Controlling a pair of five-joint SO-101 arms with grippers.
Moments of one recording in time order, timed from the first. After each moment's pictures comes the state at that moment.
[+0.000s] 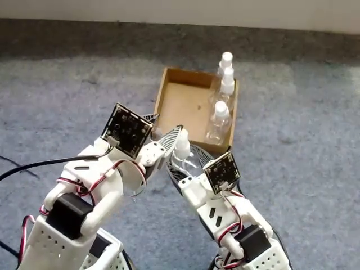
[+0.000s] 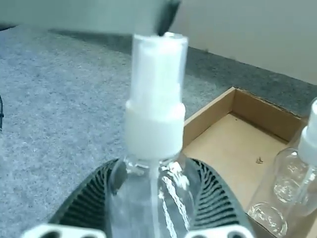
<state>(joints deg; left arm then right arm) 23.3 -66.4 43.1 54.7 -0.9 -36.9 -104.0 88.0 37.6 3.1</state>
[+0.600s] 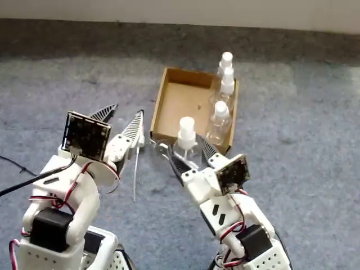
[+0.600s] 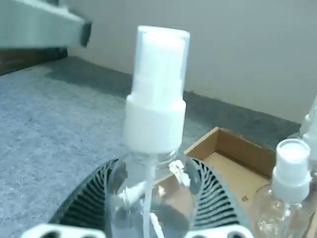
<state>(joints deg) 8.1 -75.7 47.6 54.1 -3.7 -33.5 -103.0 88.0 27.0 2.8</state>
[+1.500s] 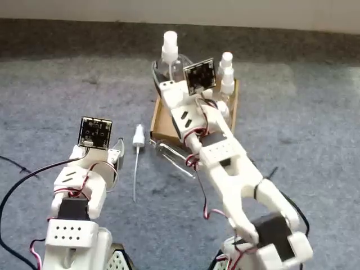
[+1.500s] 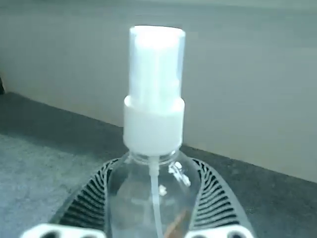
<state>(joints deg) -5.1 -76.1 81.6 38.1 -3.8 -27.5 -5.9 38.1 -24.0 2.7</state>
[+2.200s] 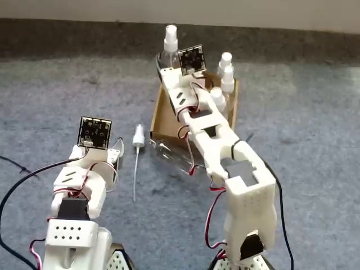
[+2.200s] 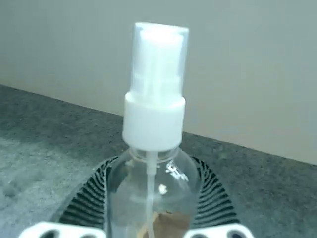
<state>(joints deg) -5.2 -76.1 81.6 37.9 -3.8 -23.6 27.9 10.5 -26.7 2.7</state>
